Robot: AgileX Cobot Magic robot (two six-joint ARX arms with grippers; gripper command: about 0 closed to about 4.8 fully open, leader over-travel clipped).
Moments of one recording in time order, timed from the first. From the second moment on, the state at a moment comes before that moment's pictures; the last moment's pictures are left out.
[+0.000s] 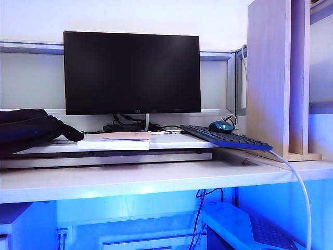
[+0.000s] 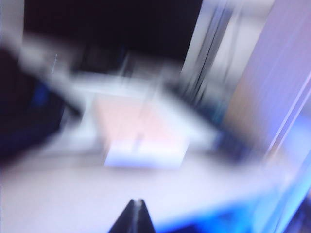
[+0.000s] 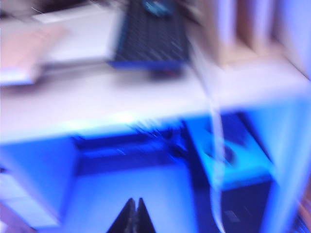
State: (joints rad) left arm 0.07 0.00 0.02 0.12 0.41 -0.35; right arm 0.14 0.02 0.05 -0.19 -0.10 0.15
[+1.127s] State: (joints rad) left arm 0.07 0.10 0.21 0.34 0.09 -1.00; right arm 0.14 0.18 0.37 0.08 -0.21 0.37
